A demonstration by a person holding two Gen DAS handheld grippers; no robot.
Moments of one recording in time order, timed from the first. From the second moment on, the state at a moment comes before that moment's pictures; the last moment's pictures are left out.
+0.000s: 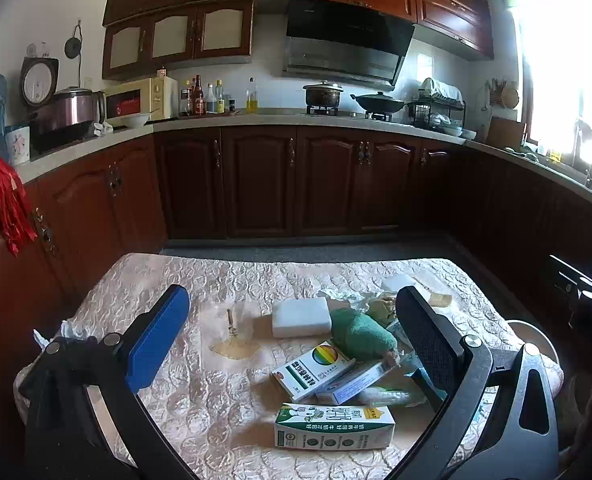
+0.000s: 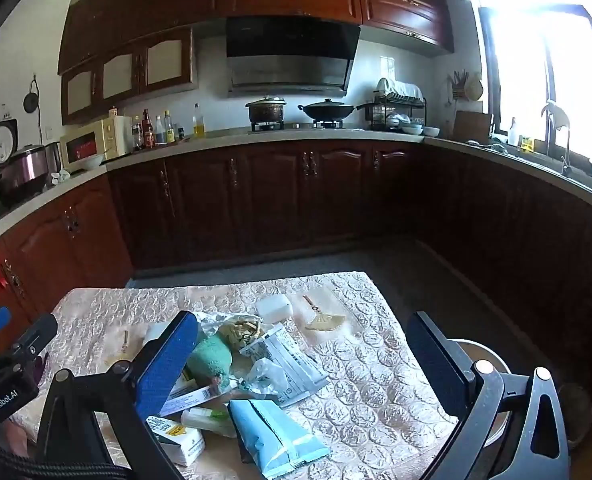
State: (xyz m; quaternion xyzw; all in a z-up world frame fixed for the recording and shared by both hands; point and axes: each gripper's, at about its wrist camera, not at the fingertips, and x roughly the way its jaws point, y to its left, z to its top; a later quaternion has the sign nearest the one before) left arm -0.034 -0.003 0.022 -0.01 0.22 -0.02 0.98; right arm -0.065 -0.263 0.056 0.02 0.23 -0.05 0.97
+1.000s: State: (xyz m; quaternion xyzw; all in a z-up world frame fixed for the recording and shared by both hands) left arm -0.033 0.002 0.022 -0.03 0.21 -0.02 0.98; right arm -0.072 -0.265 0.059 0.01 0.22 -0.06 0.97
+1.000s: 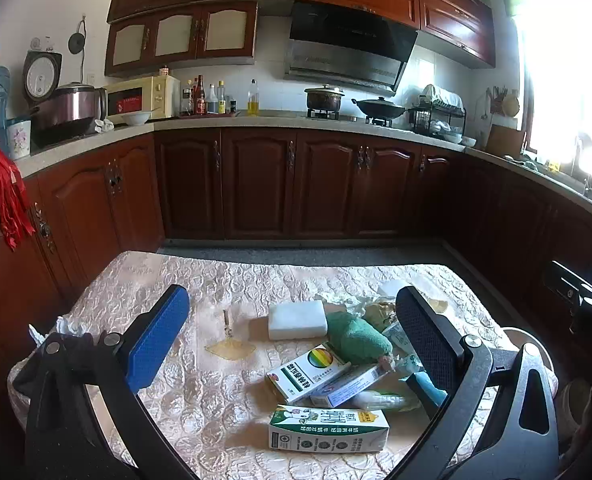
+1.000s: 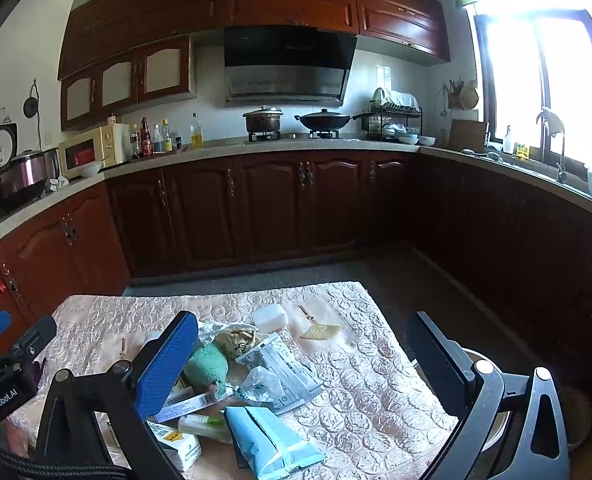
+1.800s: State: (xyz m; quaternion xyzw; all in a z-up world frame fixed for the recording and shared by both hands) left arm -0.036 -0.006 0.016 -0.02 0.21 -0.02 0.98; right arm -0.068 -0.266 0.051 0.01 0.23 -0.06 0.97
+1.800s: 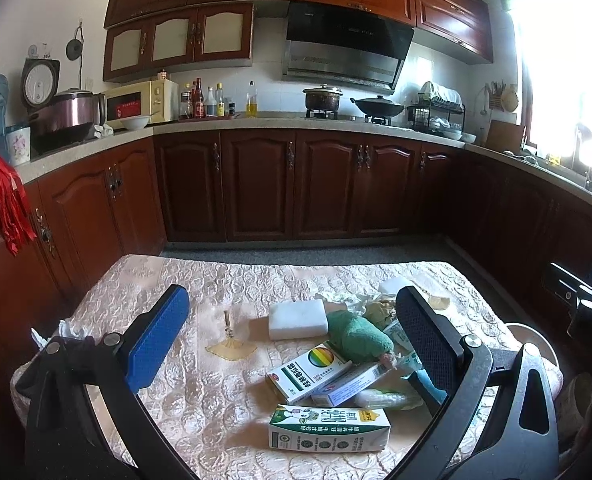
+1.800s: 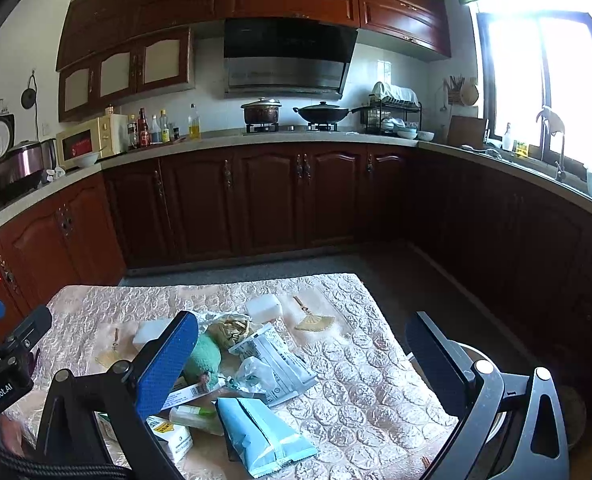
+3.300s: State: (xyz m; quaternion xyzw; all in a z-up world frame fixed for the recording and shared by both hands) left arm -0.031 -0.007 0.013 -0.02 0.22 -0.03 0.97; right arm -0.065 -0.273 0.046 0.00 0.25 -0.07 0.97
